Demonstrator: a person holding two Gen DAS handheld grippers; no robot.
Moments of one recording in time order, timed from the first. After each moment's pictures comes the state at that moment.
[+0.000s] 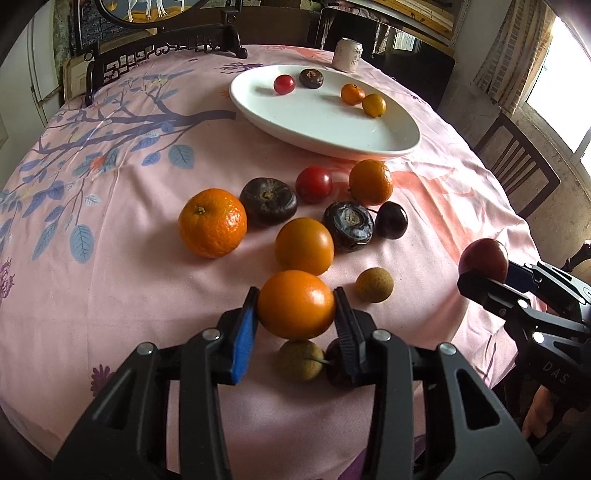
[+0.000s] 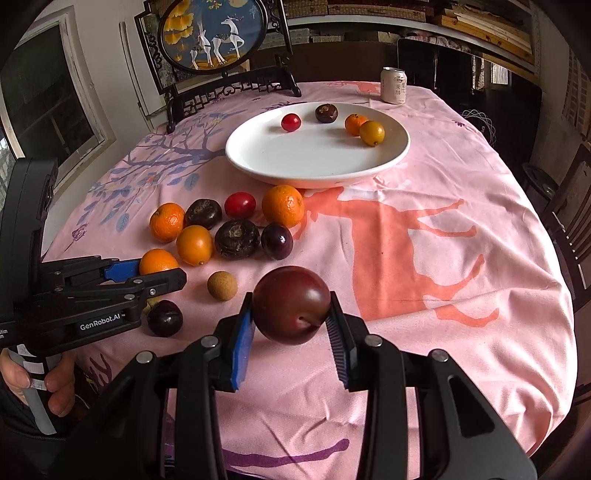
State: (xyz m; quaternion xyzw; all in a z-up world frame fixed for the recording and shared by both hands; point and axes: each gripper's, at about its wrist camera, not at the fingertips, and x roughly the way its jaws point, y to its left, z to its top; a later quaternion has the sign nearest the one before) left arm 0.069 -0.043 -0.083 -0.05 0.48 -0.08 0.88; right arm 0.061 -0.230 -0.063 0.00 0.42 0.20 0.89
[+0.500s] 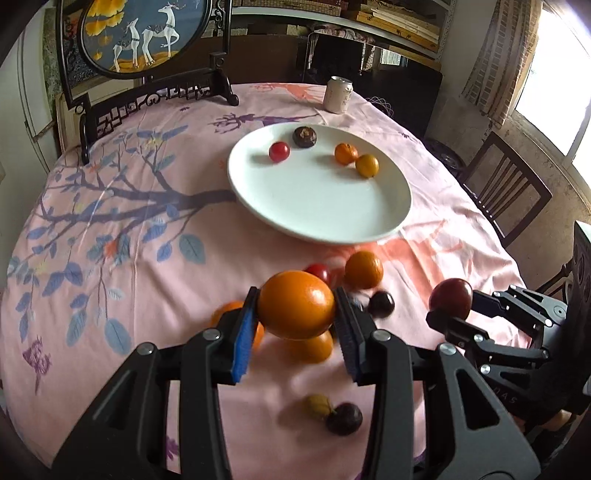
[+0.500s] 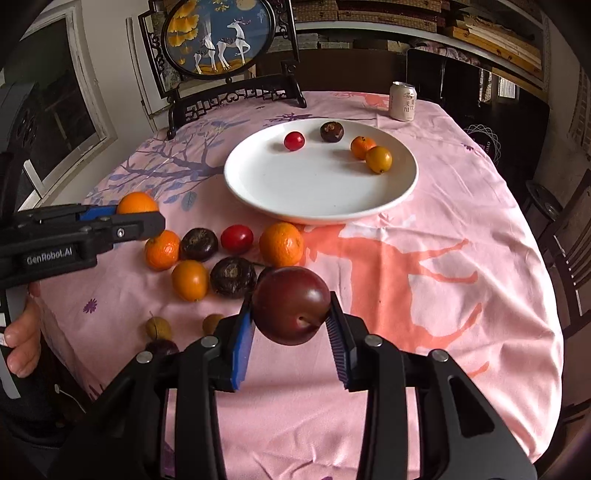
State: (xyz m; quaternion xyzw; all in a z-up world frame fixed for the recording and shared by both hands) left arm 0.126 -0.036 -0.012 -0.02 0.44 -0.09 0.89; right arm 0.101 -0.219 -0.042 -0.03 0.41 0.20 0.89
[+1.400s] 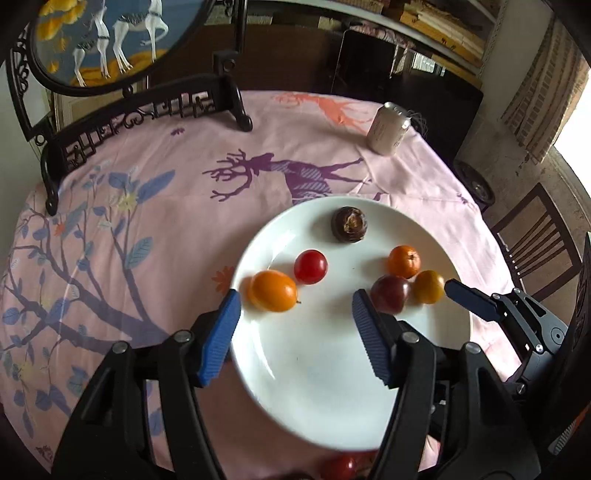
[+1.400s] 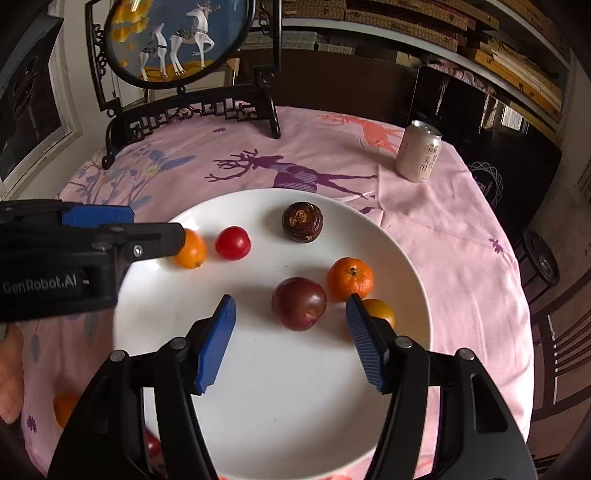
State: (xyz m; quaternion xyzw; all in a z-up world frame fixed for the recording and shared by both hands) left arm 0.295 -0.026 -0.004 -0.06 0.45 -0.06 0.89; right arm 0.286 -0.182 -0.026 -0.09 0.40 0.17 0.90
